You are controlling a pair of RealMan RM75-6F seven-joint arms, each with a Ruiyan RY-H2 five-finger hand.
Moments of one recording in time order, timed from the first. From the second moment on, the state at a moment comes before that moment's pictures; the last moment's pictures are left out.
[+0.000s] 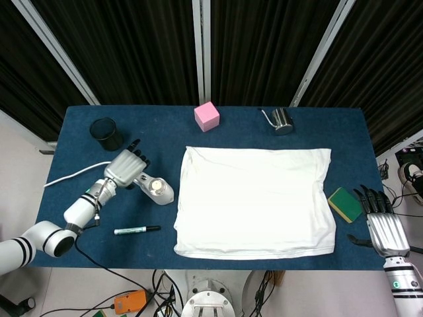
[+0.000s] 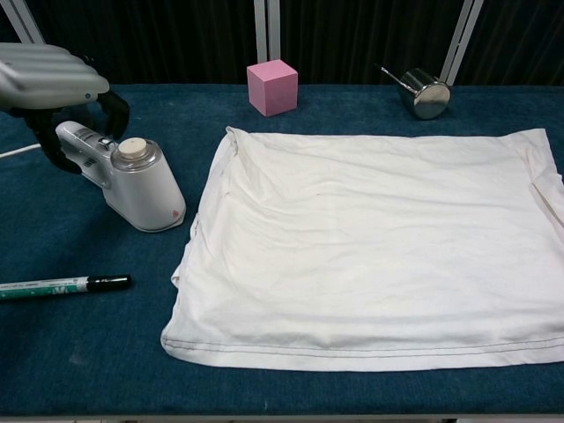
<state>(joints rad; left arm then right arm) -0.77 -1.30 -0.13 -1.43 1.31 0.74 0.47 0.10 -1.16 0.02 -1.56 -1.49 1.38 -0.02</state>
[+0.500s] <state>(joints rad) -0.81 -1.34 -0.09 -1.41 1.20 0.72 0.54 0.11 -1.17 0.02 -1.54 -1.48 1.36 -0.01</state>
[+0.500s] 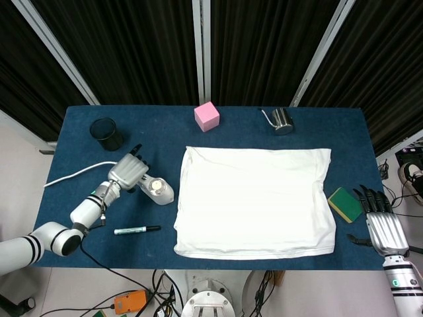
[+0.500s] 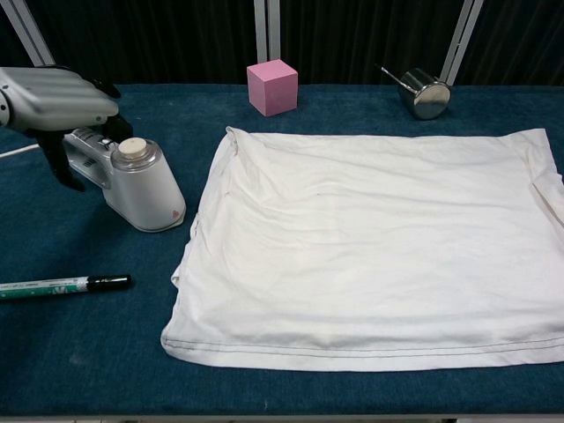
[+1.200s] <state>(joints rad) -0.84 -1.37 -0.04 -1.39 1.14 0.69 0.54 0.11 -1.17 0.02 -1.52 -1.47 1.35 0.01</state>
